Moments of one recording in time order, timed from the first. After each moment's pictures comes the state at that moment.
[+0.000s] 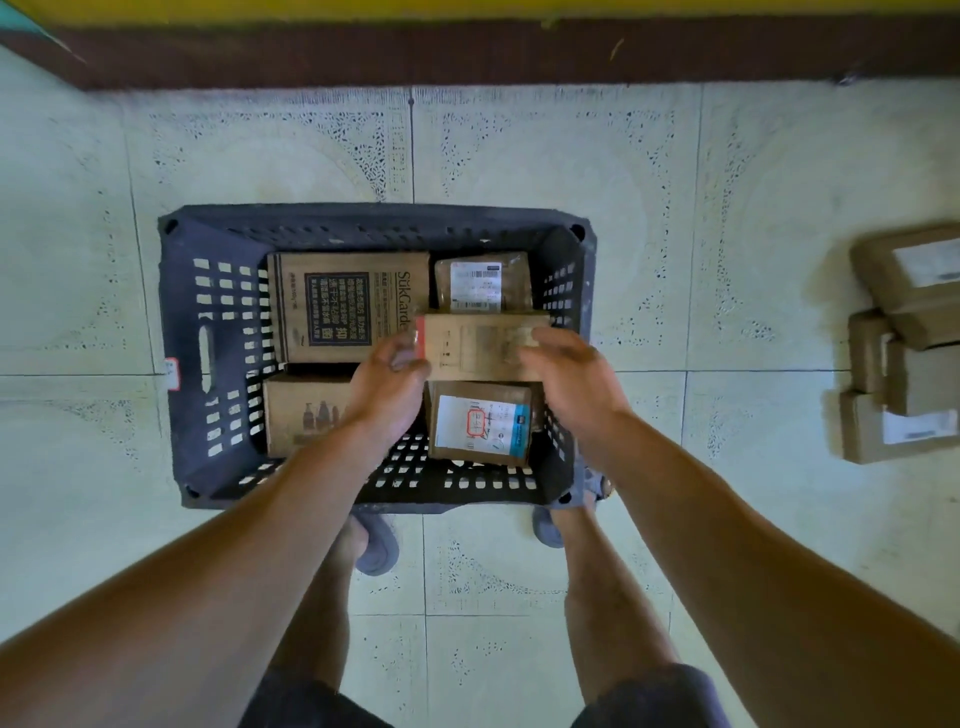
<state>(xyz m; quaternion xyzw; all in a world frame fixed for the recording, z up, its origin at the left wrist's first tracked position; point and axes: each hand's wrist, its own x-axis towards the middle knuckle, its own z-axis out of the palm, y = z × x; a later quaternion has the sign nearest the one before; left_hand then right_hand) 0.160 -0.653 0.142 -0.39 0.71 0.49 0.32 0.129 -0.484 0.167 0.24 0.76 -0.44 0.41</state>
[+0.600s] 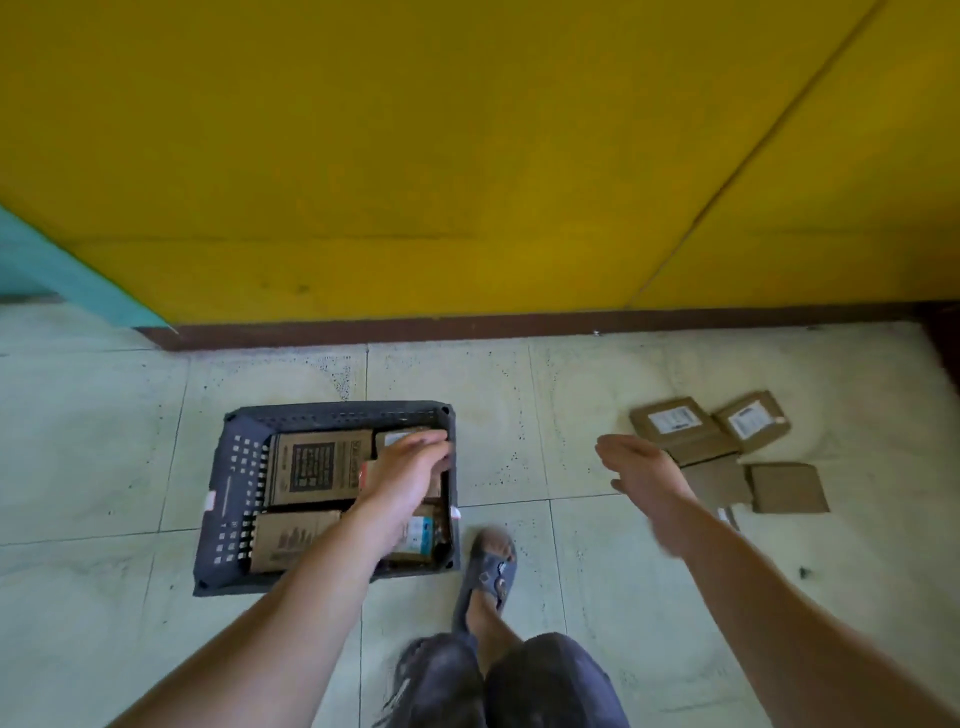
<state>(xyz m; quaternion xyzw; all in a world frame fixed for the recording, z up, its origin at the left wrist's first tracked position) 0.188 -0.524 0.483 -0.27 0.71 0.59 0.28 0.183 -0.269 0.491 0.31 0.77 -0.49 0.27</state>
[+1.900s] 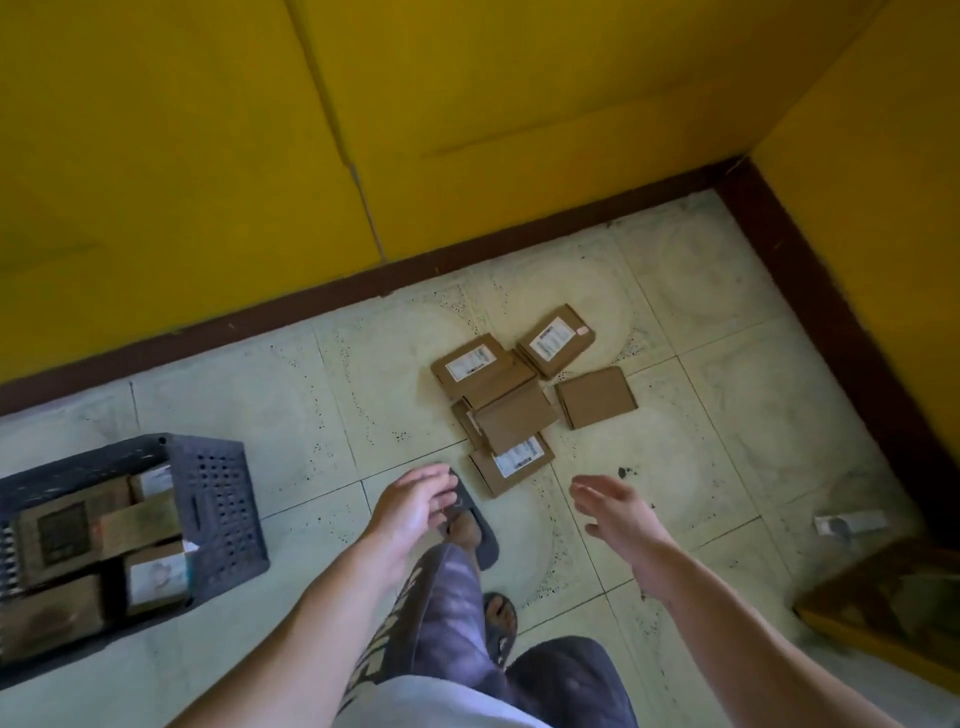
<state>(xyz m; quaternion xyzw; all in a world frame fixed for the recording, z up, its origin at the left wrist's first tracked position) 0.212 -0.016 0.440 -0.27 0.66 0.56 0.41 0.279 0.205 0.458 0.42 0.69 -0.51 0.29</state>
